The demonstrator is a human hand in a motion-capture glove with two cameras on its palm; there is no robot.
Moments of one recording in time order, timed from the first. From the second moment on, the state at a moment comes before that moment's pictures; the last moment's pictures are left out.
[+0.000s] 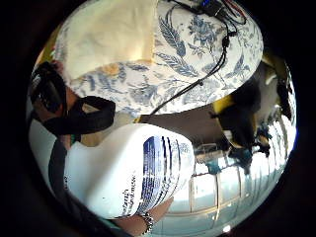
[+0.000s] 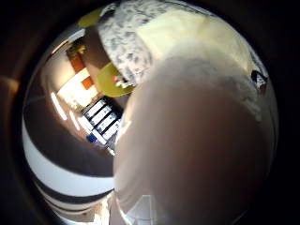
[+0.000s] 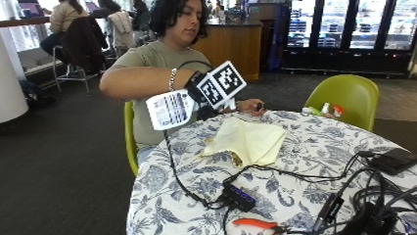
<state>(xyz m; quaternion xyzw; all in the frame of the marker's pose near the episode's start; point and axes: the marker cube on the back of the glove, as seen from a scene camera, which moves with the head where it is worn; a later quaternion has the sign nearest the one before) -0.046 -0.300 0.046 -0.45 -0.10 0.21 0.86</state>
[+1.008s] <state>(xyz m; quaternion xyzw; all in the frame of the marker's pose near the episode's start) -0.258 -0.508 0.158 0.06 -0.50 -0.08 0.86</state>
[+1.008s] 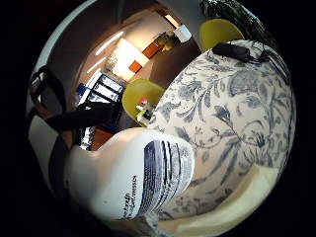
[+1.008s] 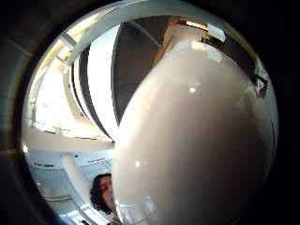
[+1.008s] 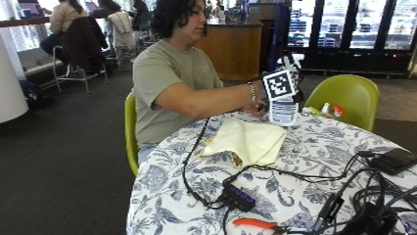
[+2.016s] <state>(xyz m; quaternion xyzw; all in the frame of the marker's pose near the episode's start) -0.232 -0.382 0.129 -0.05 -0.31 -0.15 0.94</state>
